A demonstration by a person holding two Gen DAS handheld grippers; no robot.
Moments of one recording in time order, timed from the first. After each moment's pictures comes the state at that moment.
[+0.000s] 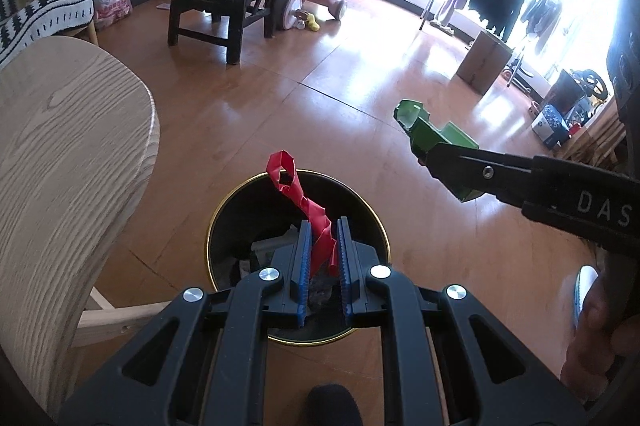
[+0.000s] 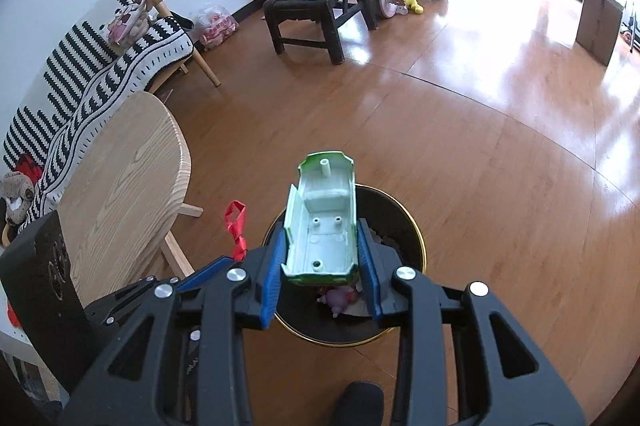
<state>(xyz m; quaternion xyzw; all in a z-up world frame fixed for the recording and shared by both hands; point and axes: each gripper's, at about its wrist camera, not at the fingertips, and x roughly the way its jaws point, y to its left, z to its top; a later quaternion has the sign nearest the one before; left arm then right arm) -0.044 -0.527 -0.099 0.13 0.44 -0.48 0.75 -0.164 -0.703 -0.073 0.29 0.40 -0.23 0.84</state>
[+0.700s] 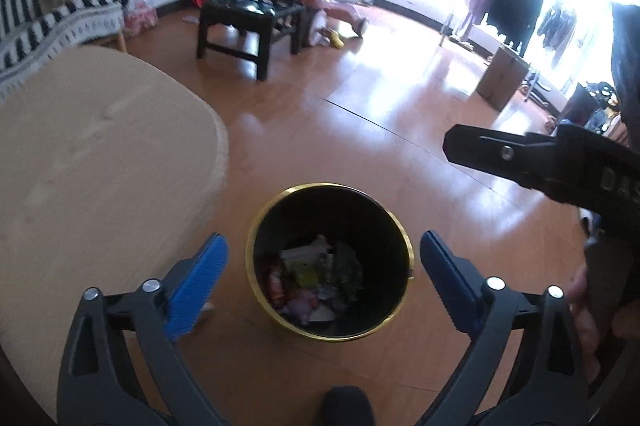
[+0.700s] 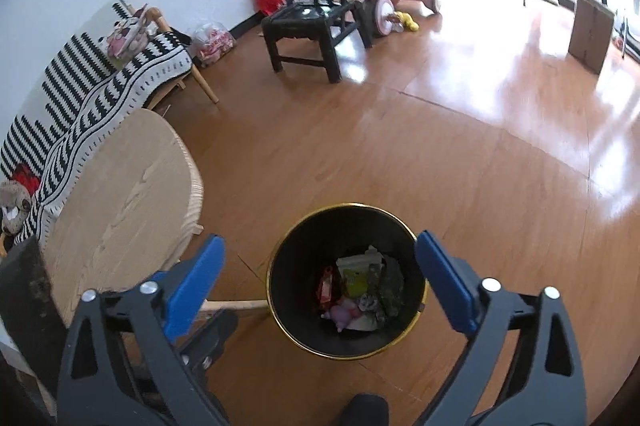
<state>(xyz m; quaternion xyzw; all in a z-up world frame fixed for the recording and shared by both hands) -0.033 -0.483 -0.064 0.13 0.41 -0.45 0.78 -0.147 -0.684 -0.046 0.27 0.37 -0.24 0.85</state>
